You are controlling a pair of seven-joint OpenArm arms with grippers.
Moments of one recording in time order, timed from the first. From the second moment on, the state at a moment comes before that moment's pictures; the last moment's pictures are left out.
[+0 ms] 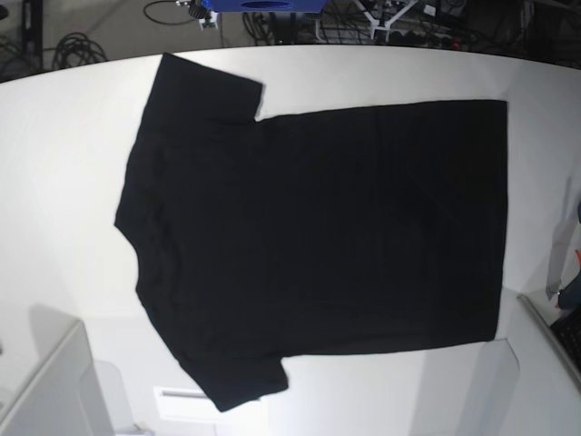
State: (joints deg) left arm 11.1 -3.0 1.3 12.8 0.7 0.4 -0.1; right arm -8.2 -0.9 -0.7 7.2 -2.0 0.8 -9.8
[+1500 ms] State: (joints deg) left arm 56.4 -17.2 -3.7 70.1 -12.4 -0.9 0.6; right arm -46.9 -4.8 18.2 76.0 -1.9 0.2 -24.2
